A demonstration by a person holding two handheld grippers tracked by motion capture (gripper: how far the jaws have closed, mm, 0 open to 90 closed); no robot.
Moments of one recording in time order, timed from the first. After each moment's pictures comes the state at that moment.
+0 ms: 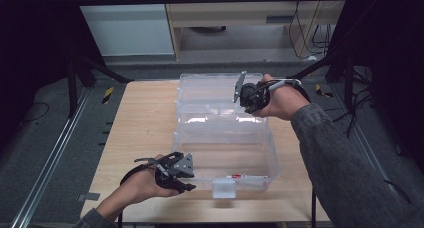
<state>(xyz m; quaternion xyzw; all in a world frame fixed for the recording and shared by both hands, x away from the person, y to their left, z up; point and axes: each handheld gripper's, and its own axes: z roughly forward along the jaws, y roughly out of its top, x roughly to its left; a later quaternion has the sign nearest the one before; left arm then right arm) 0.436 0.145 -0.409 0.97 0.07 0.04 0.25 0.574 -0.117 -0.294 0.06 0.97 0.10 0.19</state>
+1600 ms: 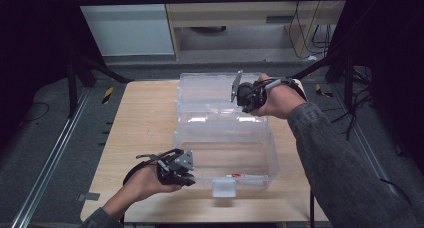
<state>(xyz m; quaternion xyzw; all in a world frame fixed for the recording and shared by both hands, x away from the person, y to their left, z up) 0.449 0.146 -0.414 0.97 0.08 0.01 0.25 0.579 -0.109 -0.295 0.05 0.98 0.10 0.18</state>
